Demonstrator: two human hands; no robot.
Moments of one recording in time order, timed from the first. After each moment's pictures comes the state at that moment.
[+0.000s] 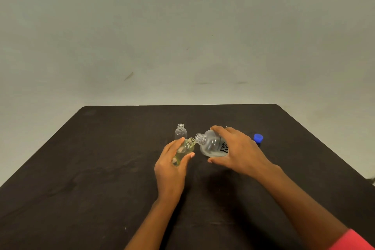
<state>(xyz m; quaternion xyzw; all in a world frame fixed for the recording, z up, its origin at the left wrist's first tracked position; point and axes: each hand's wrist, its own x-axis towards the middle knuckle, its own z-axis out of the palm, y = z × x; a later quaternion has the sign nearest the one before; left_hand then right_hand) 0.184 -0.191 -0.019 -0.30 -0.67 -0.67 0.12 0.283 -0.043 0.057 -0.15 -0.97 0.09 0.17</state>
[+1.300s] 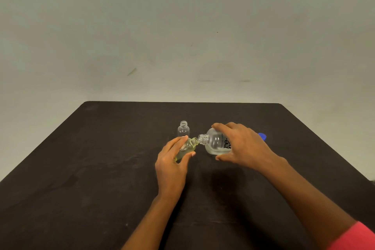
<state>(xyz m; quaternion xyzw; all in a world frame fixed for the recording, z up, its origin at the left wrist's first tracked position) 0.176 -0.191 -0.026 -0.31 -0.70 -0.62 0.16 0.276 -0.041 0.070 -0.13 -0.98 -0.02 0.11</state>
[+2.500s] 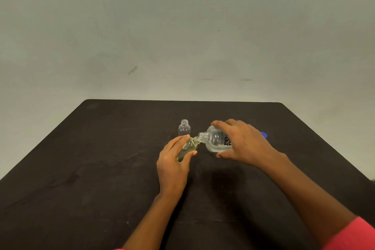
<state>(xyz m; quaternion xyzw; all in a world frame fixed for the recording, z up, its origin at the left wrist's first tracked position) 0.176 -0.190 -0.029 -0.30 -0.71 -0.61 0.16 0.272 -0.042 0.076 -0.12 -0.99 -0.03 0.11</state>
